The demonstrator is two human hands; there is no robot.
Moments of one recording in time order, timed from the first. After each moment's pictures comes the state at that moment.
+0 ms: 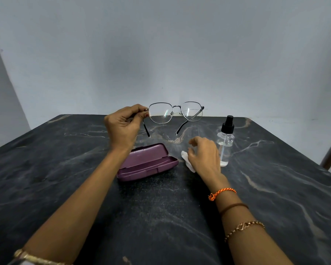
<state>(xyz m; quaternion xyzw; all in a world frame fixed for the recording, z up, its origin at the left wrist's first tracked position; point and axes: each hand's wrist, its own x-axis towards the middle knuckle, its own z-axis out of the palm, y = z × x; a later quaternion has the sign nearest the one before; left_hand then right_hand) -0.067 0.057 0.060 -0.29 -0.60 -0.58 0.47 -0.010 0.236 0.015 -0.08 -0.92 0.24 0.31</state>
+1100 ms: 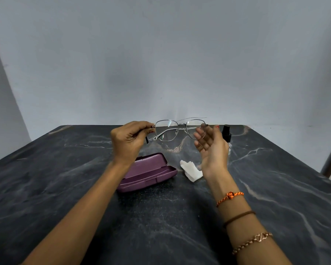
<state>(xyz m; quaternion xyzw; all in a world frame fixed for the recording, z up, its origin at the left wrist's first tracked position) -0.055 0.059 0.061 -0.37 -0.64 -0.48 0.47 0.004 0.228 0.066 -0.07 -0.40 0.87 0.28</state>
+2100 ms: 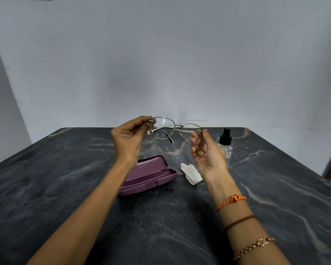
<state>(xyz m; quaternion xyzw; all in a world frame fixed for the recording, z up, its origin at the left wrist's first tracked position) -0.051 0.070 0.068 -0.29 -0.51 -0.76 0.29 0.004 0.228 0.062 -0.07 -0.38 0.90 0.19</state>
